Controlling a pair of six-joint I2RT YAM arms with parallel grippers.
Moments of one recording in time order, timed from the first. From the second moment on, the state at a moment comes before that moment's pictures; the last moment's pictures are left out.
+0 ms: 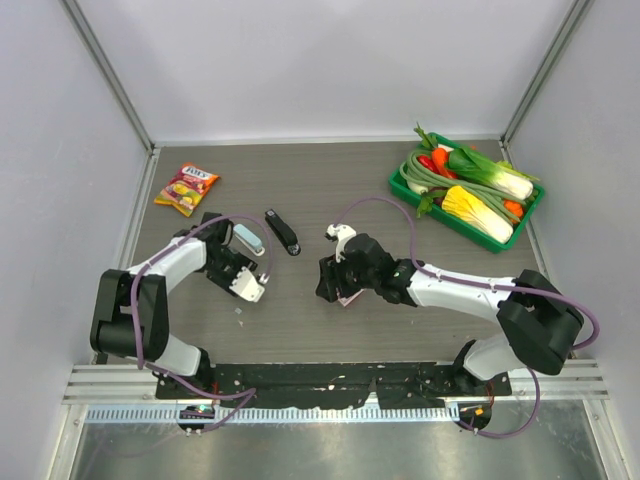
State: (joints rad) left arm -0.15 1.49 0.80 -0.69 0.28 2.02; right arm 0.88 1.43 0.76 -0.01 -0.12 0.41
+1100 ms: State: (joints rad) left arm -0.25 1.57 0.85 -0.70 0.11 2.02; right arm 0.88 1.41 0.74 -0.01 -0.13 0.42
